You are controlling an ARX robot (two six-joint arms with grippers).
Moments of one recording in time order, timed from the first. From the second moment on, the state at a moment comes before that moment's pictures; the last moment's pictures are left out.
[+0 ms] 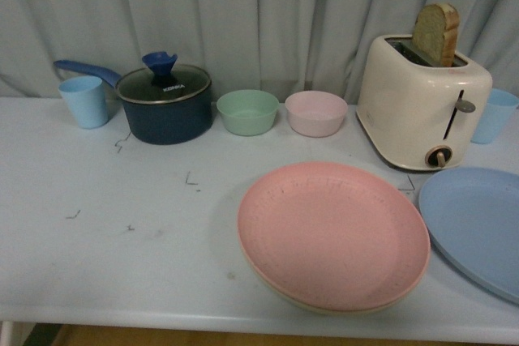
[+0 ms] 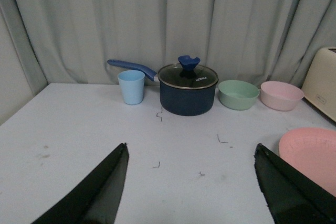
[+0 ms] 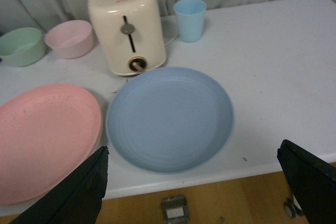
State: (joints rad) left arm 0.00 0.00 0.01 0.00 0.00 -0.01; right arm -0.28 0.59 0.29 -0.08 -0.16 0.00
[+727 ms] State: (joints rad) left arm 0.00 0.00 0.01 0.00 0.00 -0.01; right arm -0.35 2.20 1.36 -0.25 -0.09 -0.22
